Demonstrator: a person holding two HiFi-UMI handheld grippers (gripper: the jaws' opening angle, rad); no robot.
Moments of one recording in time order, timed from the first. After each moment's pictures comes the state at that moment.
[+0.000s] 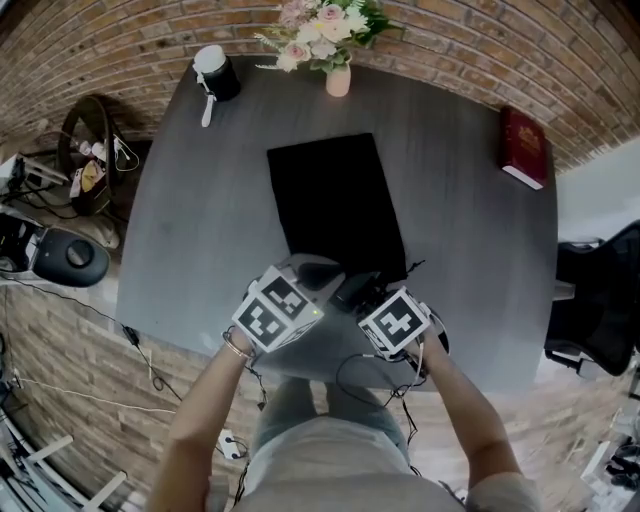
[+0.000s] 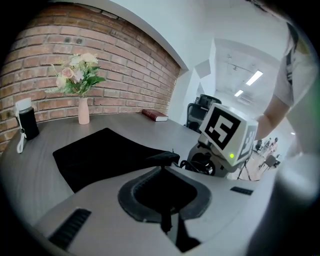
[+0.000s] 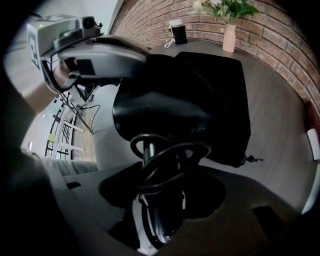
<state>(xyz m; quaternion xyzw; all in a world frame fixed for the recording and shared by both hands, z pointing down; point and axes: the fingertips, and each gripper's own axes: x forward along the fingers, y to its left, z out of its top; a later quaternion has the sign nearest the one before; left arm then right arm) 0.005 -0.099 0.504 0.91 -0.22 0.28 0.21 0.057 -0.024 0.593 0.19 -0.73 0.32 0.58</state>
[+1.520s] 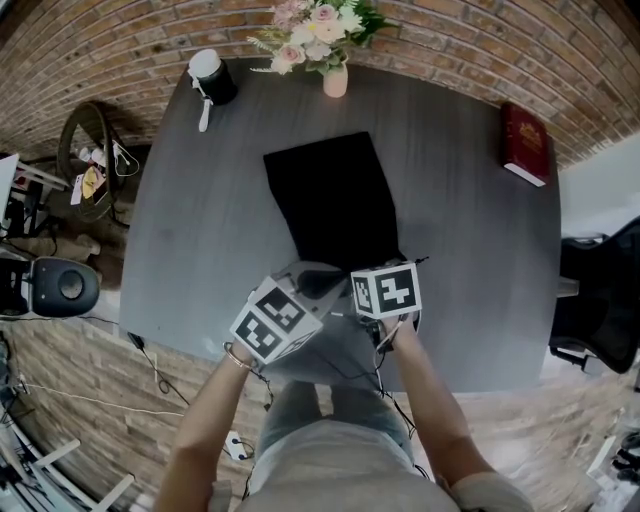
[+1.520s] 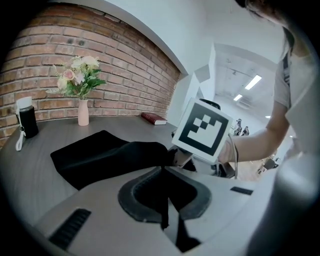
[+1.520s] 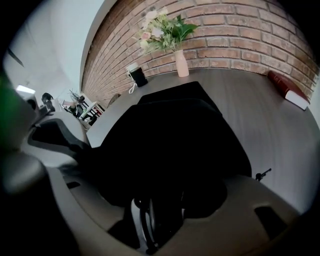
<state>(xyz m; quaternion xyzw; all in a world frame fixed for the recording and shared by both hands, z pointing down) 0.010 -0.097 0.493 0.92 -0.22 0.26 0.21 0.025 -0.125 0.584 0.39 -0.74 0.40 0.38</state>
